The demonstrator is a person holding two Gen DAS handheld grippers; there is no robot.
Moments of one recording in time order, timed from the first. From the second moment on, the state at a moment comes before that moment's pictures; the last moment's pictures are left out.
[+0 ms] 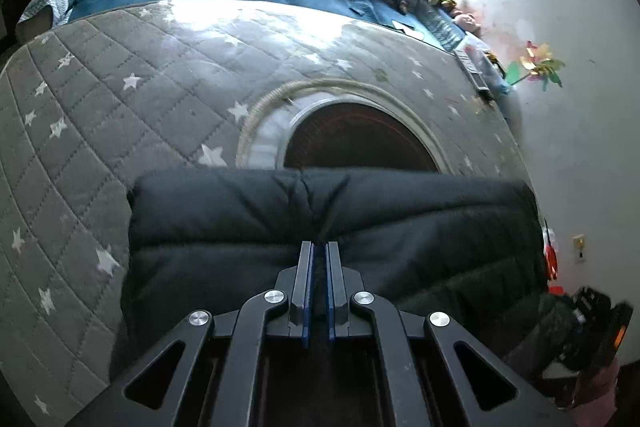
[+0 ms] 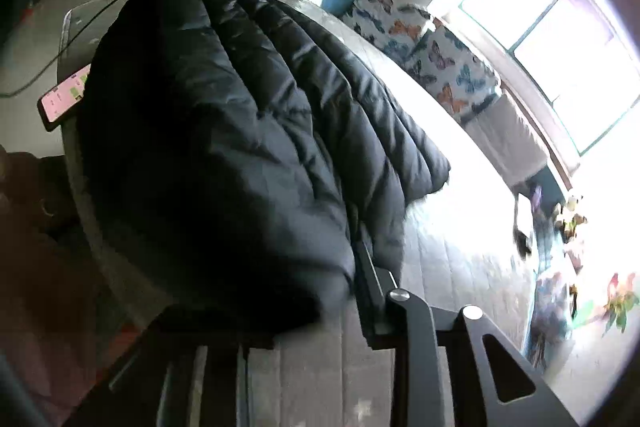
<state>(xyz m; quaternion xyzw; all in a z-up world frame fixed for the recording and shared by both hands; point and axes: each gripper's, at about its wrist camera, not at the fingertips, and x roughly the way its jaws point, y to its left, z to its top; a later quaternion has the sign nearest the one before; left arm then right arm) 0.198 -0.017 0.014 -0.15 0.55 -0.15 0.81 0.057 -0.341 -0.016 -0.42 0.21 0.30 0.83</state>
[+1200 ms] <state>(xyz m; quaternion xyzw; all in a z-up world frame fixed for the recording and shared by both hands) 0.106 -0.022 0.009 -0.15 0.56 -0.21 0.79 0.125 -0.181 0.000 -0.30 0.36 0.30 0.83</state>
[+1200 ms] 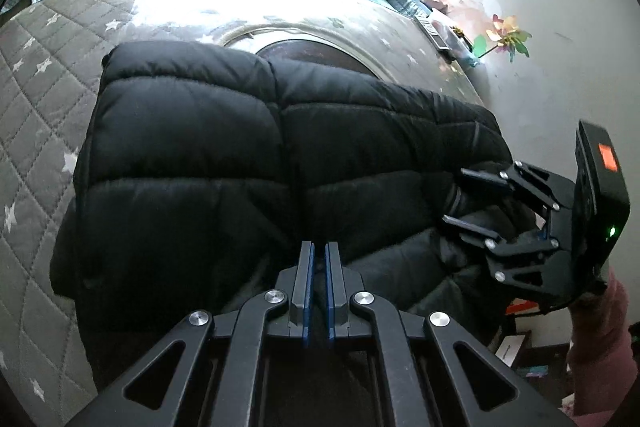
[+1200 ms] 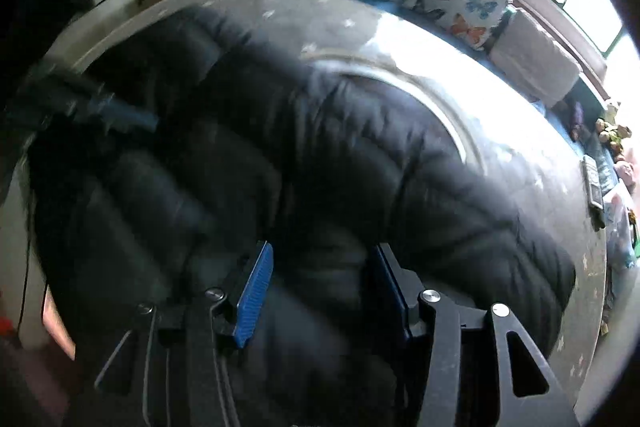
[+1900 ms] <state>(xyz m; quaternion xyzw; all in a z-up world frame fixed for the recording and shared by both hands) 0.078 -0.022 -0.014 -0.15 0.57 -0.21 0.78 0.110 -0.241 -0.021 -0.29 0.37 0.28 0.84</state>
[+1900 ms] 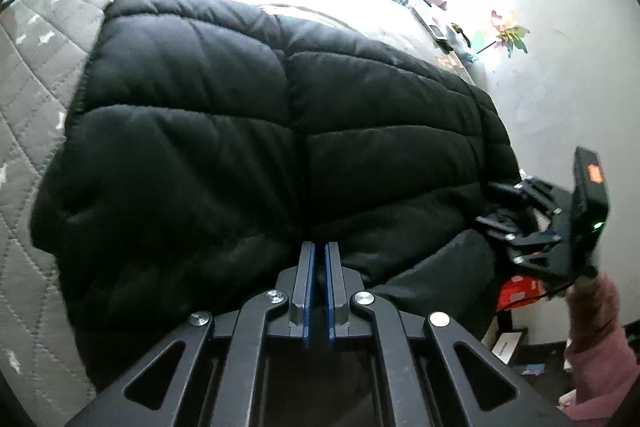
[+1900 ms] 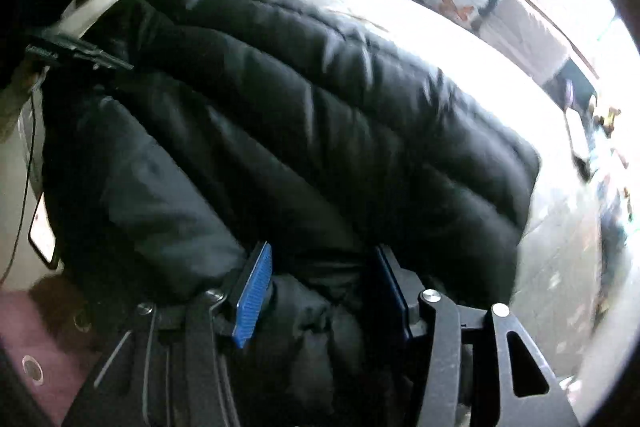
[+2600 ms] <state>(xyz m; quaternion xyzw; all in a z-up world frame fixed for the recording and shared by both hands) 0.061 0.058 0.084 -0.14 0.49 -0.16 0.84 0.108 -0.253 0.064 -0.27 0.31 0.28 0.87</state>
